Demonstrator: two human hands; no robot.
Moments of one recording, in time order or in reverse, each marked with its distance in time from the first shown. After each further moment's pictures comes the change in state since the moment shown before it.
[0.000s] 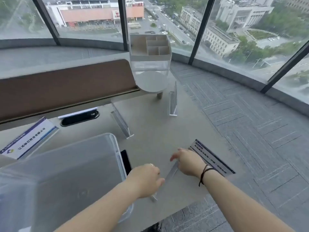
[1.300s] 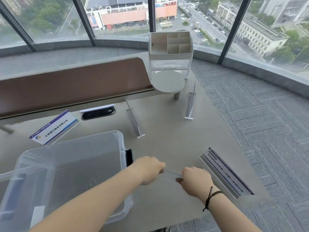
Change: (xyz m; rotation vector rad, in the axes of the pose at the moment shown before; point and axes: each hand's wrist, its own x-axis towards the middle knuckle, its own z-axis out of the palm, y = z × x) left_hand 0.052 -0.008 -0.007 0.233 -0.048 -0.007; right_hand -0.011 0.005 0.015 -0.197 -0.072 -0.019
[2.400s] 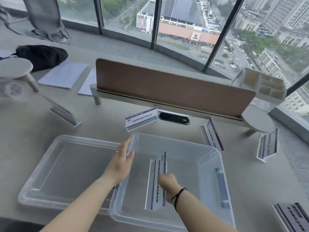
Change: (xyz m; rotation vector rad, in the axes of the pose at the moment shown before) left_hand -0.273 -0.318 0.147 -1.106 0.866 -0.522; right_hand 0.058 -0.421 0.043 0.825 -0.247 0.213
